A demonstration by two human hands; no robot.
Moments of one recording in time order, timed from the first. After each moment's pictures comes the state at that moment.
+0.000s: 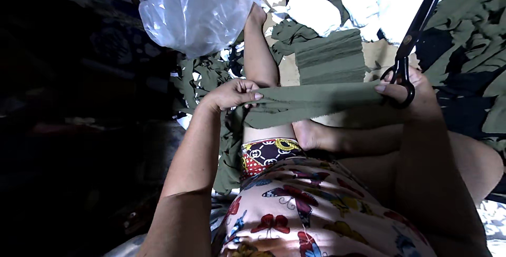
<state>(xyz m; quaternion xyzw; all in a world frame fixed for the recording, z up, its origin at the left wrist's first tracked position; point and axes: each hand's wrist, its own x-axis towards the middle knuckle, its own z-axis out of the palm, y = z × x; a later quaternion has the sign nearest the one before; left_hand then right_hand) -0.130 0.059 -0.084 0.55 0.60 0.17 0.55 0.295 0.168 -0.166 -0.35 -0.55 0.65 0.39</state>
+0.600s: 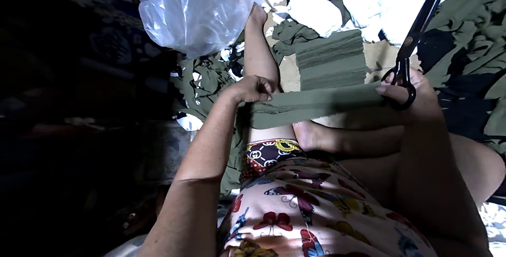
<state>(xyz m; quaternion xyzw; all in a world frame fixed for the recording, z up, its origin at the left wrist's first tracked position) -0.107 0.099 -0.106 0.61 0.67 -0.04 0.42 0.292 0.166 -0.160 -0.39 -0.56 0.63 0.38</state>
